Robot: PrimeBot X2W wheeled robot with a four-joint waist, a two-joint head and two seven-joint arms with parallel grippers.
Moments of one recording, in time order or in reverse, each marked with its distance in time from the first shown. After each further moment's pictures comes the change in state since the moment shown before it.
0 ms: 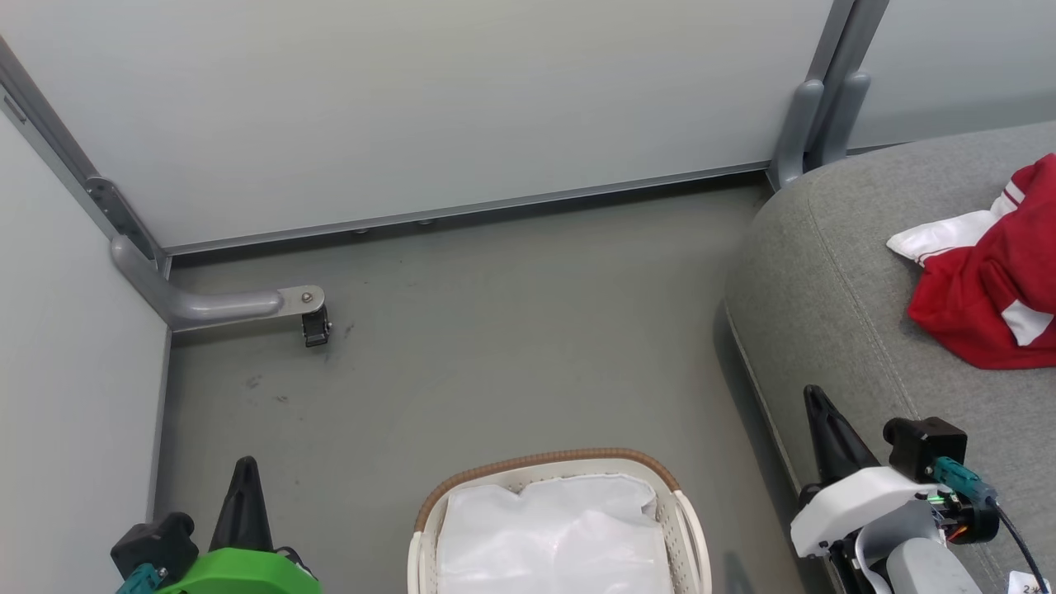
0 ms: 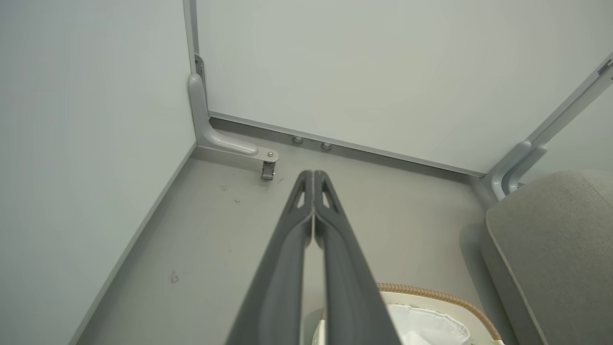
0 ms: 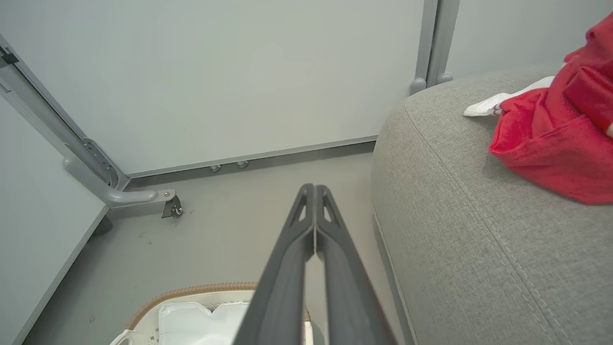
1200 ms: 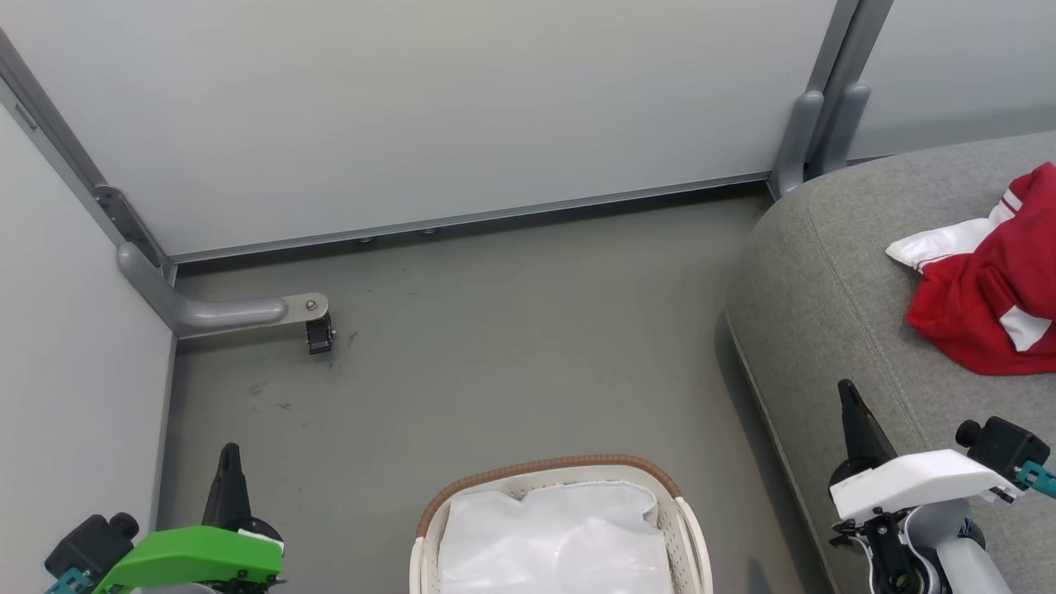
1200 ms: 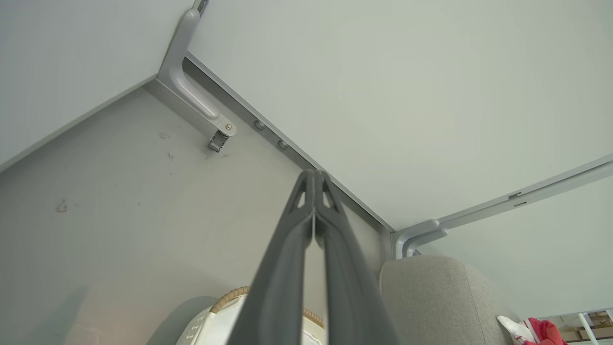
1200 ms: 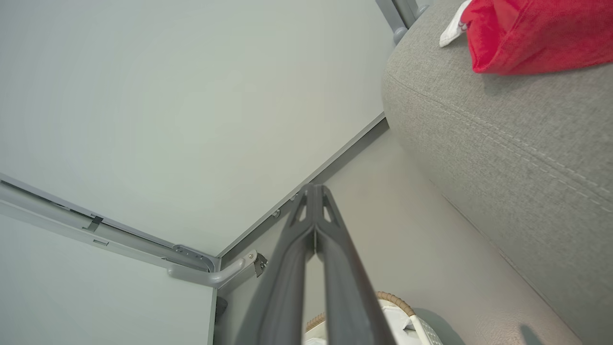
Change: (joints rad) left arm -0.019 0.000 0.031 -0.063 -0.529 -0.012 0.142; right arm 0.017 -0.002 -0.043 -0.077 0.598 0.000 0.141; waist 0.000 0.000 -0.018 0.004
